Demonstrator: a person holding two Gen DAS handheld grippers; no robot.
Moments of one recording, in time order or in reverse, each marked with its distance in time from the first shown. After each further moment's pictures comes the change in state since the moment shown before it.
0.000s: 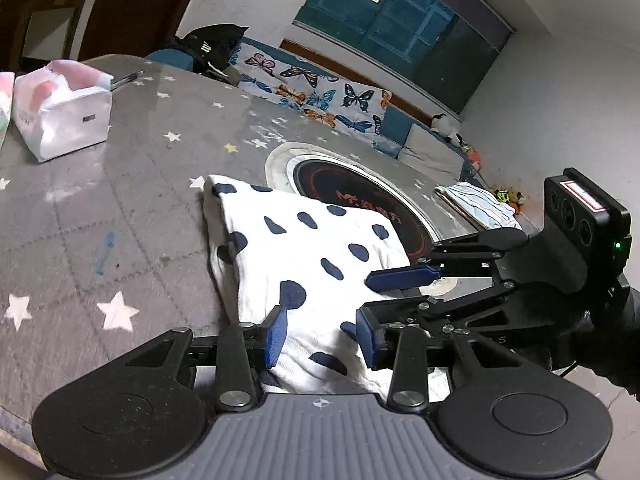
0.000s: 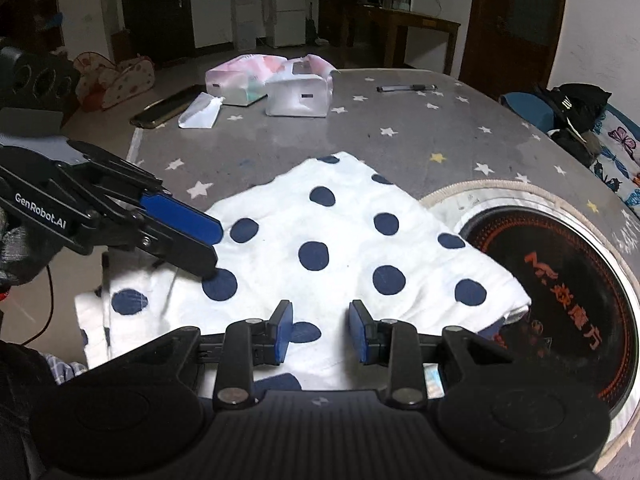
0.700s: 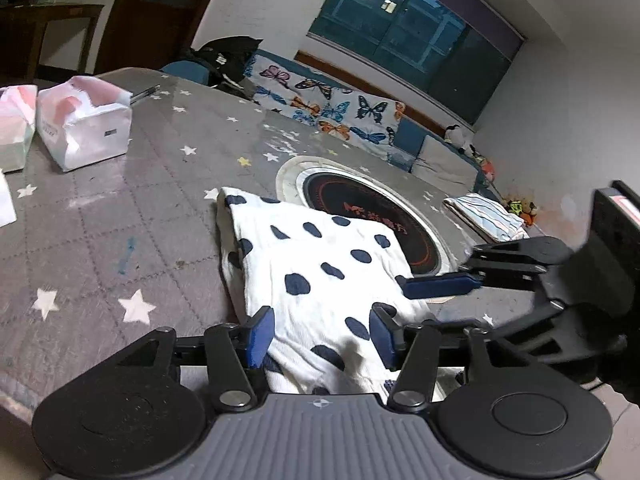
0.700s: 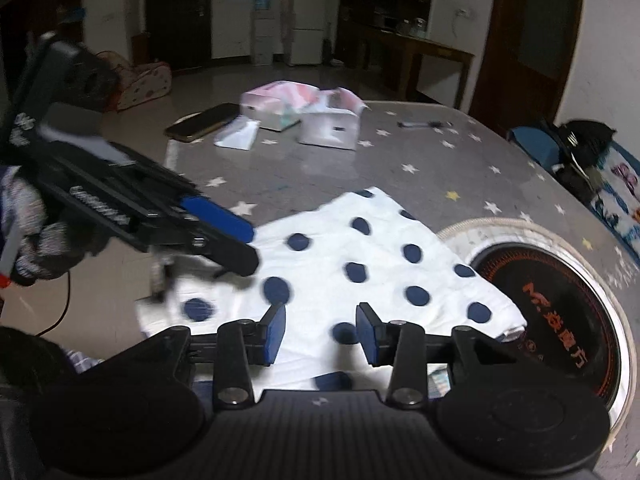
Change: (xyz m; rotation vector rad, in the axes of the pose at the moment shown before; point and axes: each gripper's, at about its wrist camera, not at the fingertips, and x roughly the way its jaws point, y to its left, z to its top) left arm -0.019 -0.012 -0.004 -0.018 -0.031 0.069; right arm -0.042 0.038 0.000 -0.104 -0.062 0.009
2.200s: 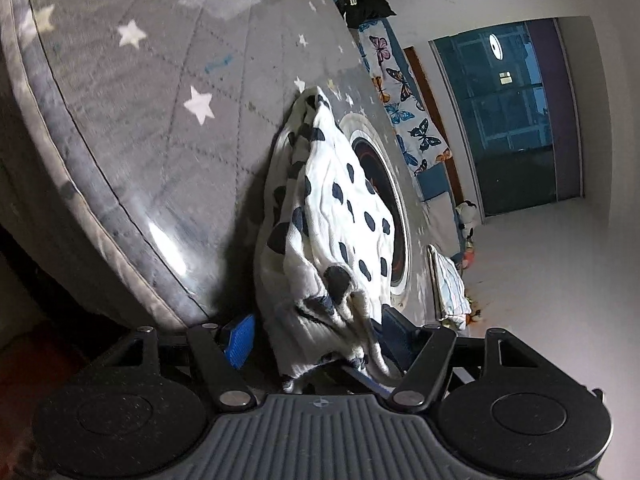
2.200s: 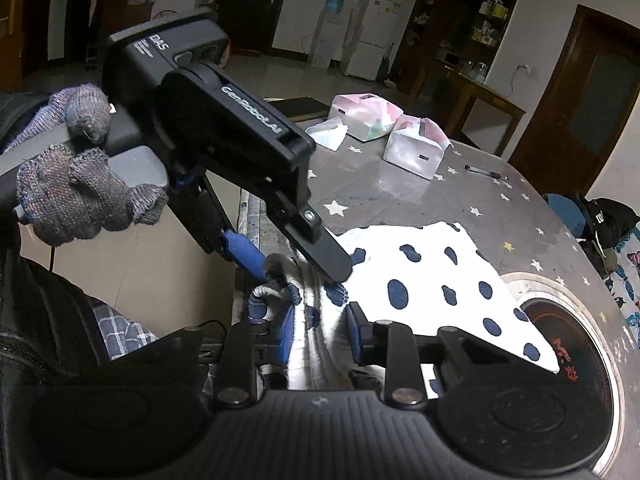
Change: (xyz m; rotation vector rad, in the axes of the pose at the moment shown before) left arm -0.012 0.041 -0.048 -0.721 0.096 -0.152; right arm -0.001 0.076 -0.010 -0.238 -0.030 0.003
